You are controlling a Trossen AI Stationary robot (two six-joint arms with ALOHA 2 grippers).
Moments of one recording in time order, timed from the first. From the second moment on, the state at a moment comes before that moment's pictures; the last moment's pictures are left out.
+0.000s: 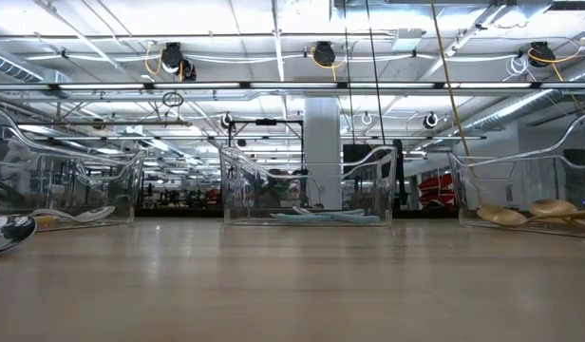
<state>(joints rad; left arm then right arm) -0.90 1.62 0.84 0.53 -0.94 -0.11 0.62 2.03 1.63 0.21 0.76 -0.06</state>
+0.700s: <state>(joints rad) -0.90 1.38 0.84 0.03 -0.98 -0.51 0.82 1.93 1.63 -0.66 0.89 0.54</state>
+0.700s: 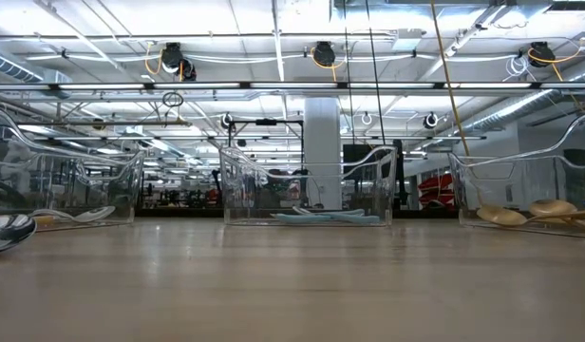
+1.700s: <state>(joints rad) -0.85 1.12 0.84 -1.20 -0.49 -1.89 0.94 1.93 1.63 -1.29 0.99 0.76</state>
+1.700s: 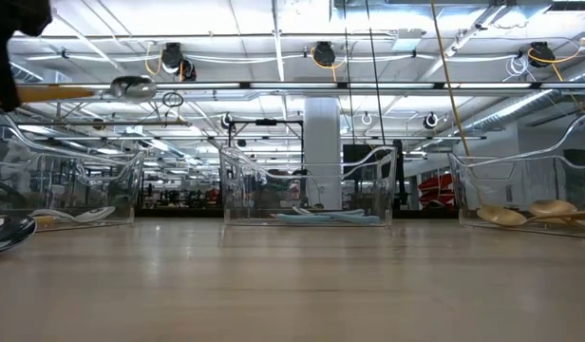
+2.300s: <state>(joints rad) -0.89 1.25 0.84 -1.29 -0.28 -2.11 0.96 1.93 1.63 -1.29 0.99 0.76</state>
